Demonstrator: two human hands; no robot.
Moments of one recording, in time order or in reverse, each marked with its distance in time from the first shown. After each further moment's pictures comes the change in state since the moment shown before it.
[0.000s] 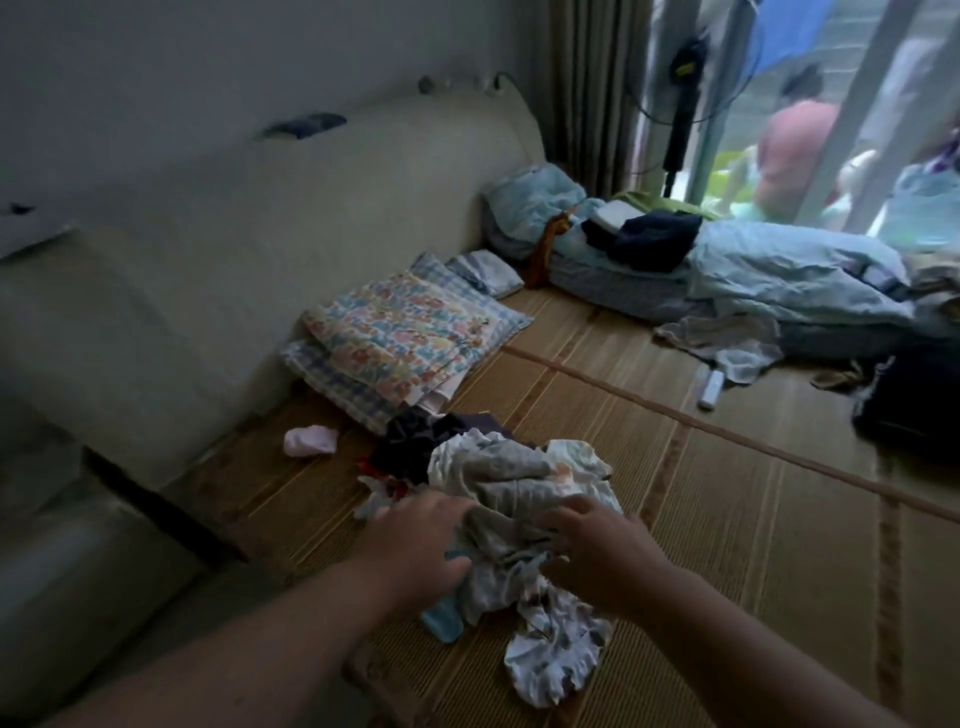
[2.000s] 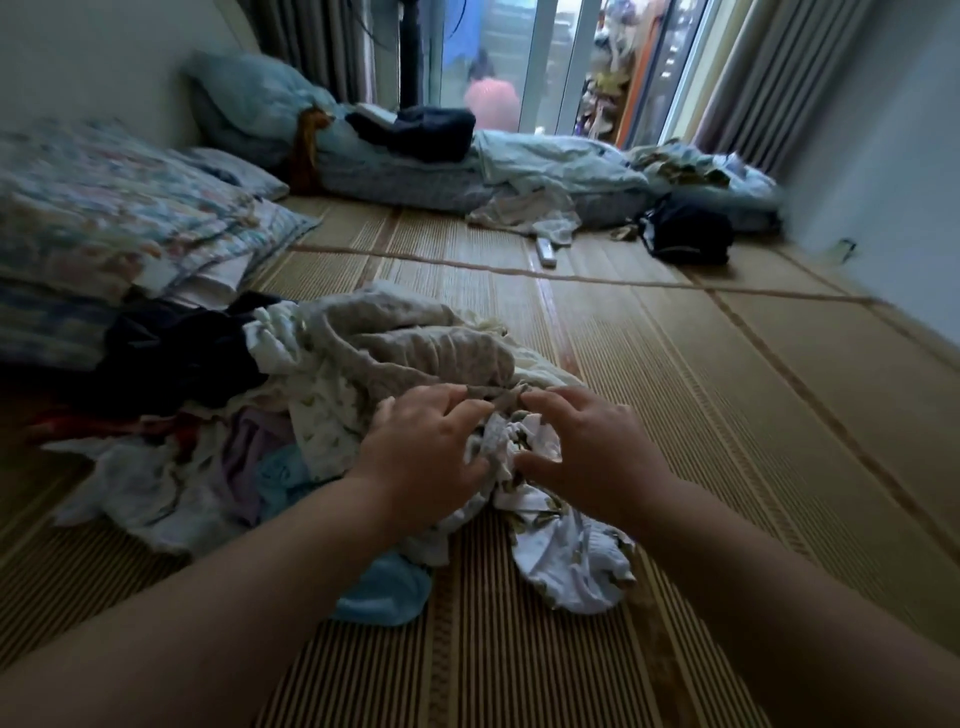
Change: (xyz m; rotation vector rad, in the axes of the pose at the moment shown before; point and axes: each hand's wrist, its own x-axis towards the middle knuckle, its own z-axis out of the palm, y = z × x) left_hand 0.215 -0.137 0.336 -0.072 0.339 0.707; right_hand 0.140 0.019 0.345 -0.128 0.563 0.559
